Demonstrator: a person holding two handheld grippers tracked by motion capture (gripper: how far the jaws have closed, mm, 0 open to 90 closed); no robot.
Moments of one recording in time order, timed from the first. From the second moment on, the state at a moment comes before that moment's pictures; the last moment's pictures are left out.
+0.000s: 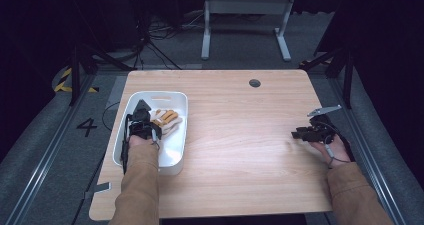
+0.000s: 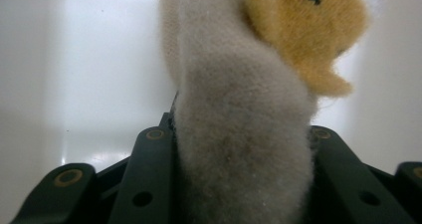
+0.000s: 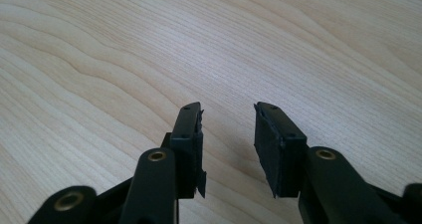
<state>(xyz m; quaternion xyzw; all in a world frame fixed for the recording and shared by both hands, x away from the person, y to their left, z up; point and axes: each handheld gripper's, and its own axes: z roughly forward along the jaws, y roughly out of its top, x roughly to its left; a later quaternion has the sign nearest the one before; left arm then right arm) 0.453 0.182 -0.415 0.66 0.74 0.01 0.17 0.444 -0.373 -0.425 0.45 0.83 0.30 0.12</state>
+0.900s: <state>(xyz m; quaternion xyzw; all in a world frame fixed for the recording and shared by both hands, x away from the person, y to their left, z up) 0.457 0.178 -0.417 0.69 0.71 -0.04 0.13 0.444 -0.374 -0.426 0.45 0.83 0.31 0.11</state>
